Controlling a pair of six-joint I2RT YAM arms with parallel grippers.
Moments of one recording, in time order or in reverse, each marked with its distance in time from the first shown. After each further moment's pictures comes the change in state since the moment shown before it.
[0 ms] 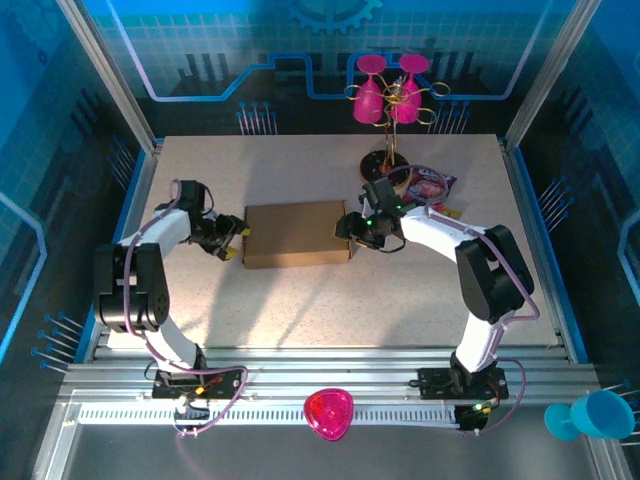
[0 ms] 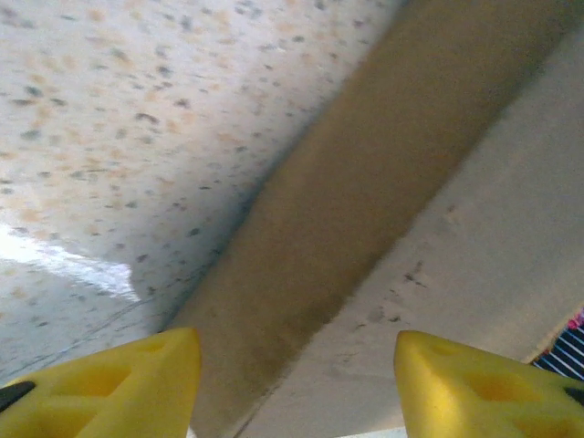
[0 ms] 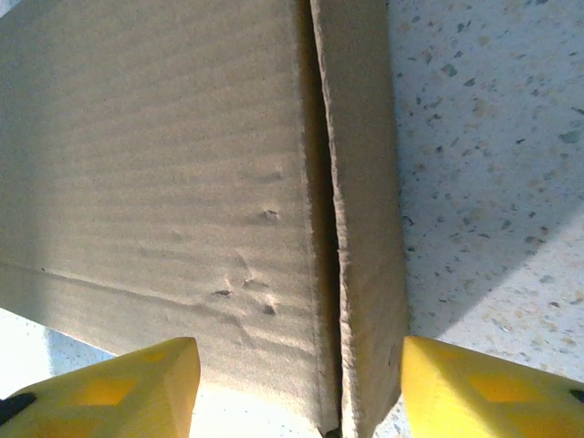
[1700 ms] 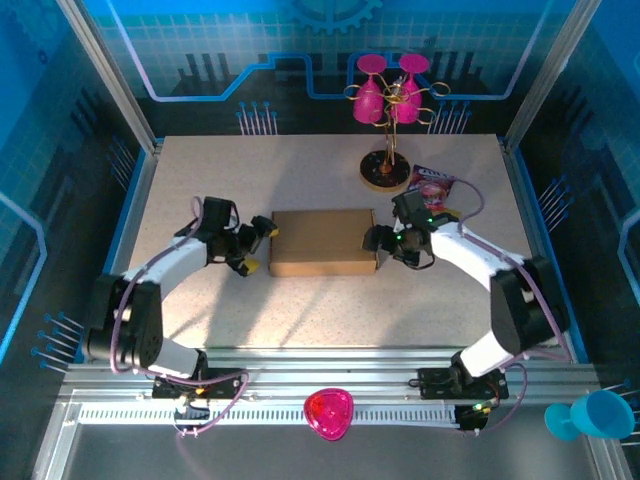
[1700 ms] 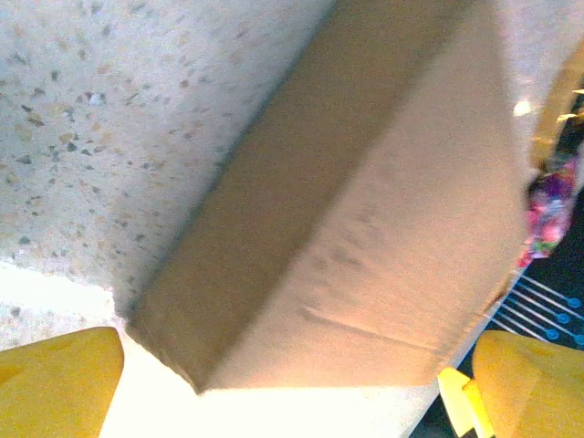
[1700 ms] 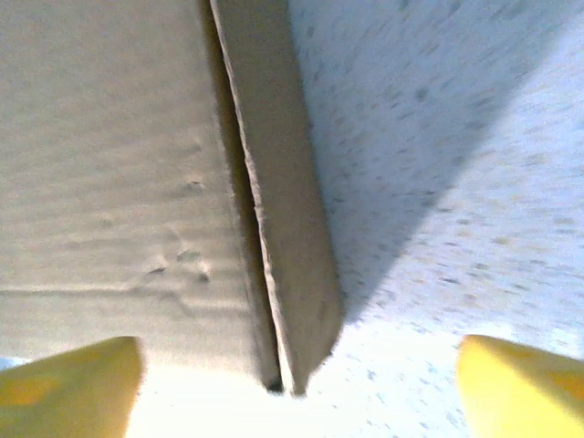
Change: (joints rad) left arm -0.216 -0.262 -0.200 0.219 -0.062 -0.256; right arm -0.093 -0.320 -0.205 -0.181 0.203 -0.053
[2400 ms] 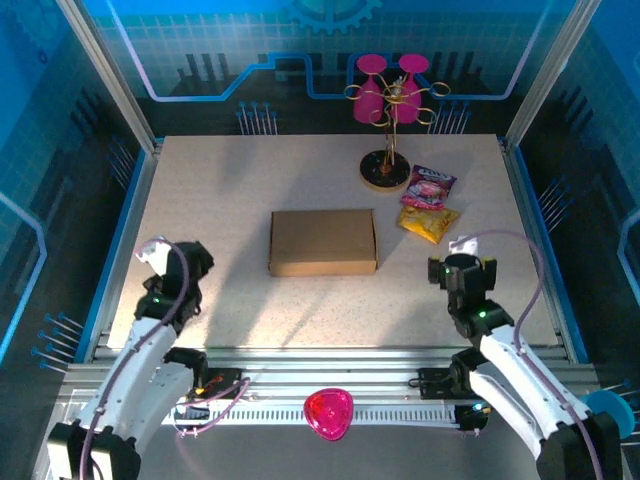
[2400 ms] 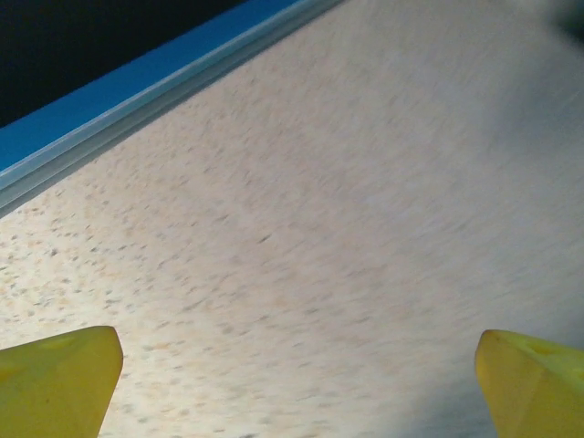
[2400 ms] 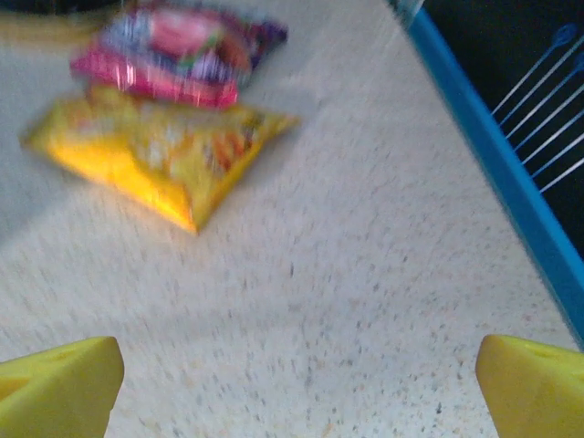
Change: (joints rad) left arm 0.010 -0.694 -0.401 -0.092 -1.036 0.444; right arm -0.091 -0.788 -0.709 0.394 0.691 -0.585
